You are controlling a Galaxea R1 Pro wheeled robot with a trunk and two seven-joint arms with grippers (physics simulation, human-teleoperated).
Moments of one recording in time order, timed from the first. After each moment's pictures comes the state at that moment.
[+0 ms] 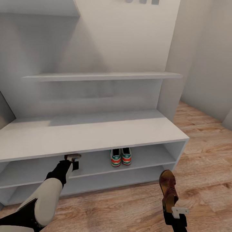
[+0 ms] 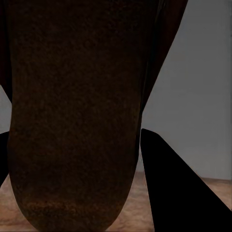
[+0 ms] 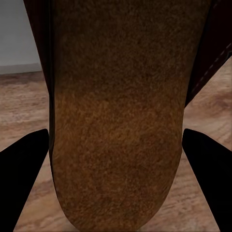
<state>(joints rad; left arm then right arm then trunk) -0.88 -0.05 0.56 -0.43 -0.46 0.43 0.07 -0.39 -0.08 -0.15 -0.21 0.14 -0.51 -0.09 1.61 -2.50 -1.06</state>
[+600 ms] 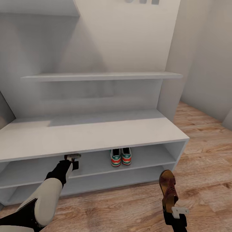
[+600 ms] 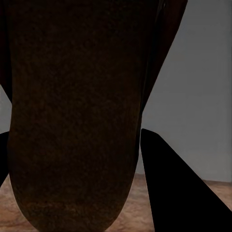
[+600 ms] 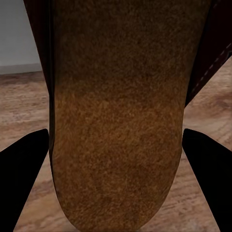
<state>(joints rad) -0.88 -0.05 0.56 -0.43 -0.46 0.43 0.07 -0.39 -0.08 -0.15 -0.21 0.14 -0.51 -0.09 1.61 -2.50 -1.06</state>
